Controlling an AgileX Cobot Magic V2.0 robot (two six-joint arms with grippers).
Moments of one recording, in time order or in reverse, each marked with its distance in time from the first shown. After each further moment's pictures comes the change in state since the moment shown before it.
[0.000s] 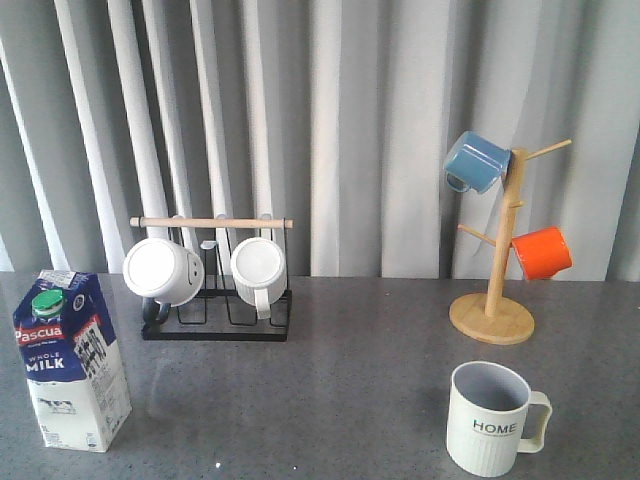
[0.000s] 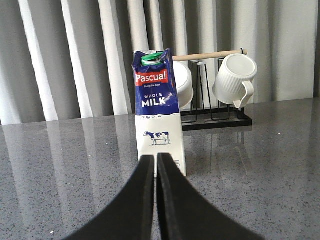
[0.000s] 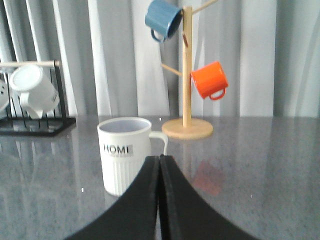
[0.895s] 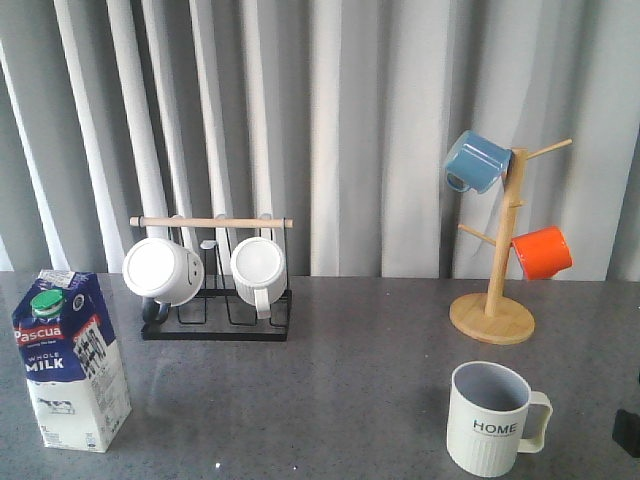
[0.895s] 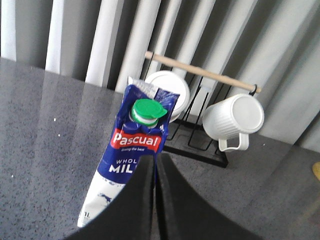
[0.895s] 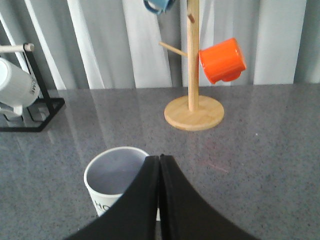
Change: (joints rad) left arm 0.000 0.951 -0.652 -0.087 -0.023 -0.325; right arm 0.000 0.881 -0.628 0.008 0.076 0.053
